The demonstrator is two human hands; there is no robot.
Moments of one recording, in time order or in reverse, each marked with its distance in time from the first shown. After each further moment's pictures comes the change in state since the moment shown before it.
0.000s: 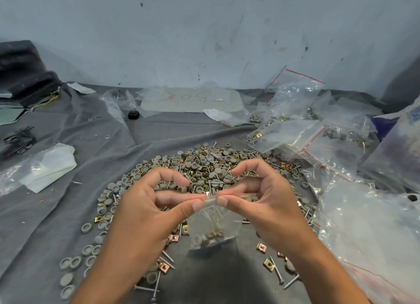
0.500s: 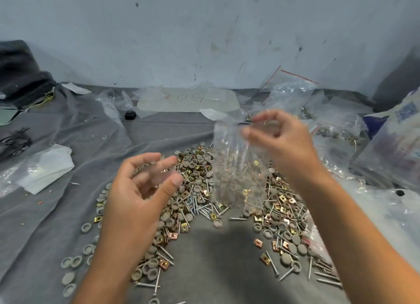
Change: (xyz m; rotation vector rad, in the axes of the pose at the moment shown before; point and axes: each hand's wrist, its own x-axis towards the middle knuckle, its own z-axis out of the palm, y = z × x) left_hand 0.006 -0.007 -0.008 -0.063 0.150 0.071; right_hand 0.055 -0.044 -0.038 -0.288 0.278 0.023
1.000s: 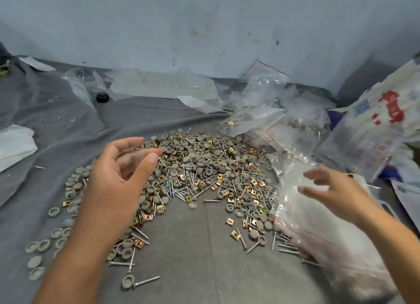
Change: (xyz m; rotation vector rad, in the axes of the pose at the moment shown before) left_hand -0.005 0.004 0.006 0.110 -0.013 -0.042; right_hand -0.073 0.070 -0.146 -0.917 -0.029 0.493
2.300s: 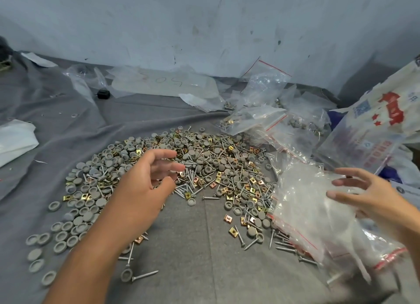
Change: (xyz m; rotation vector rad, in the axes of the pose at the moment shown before) left_hand -0.007 0.003 0.016 0.205 -0.248 -0.113; right_hand -0.018 0.043 -0.037 0.493 -0.003 0.094
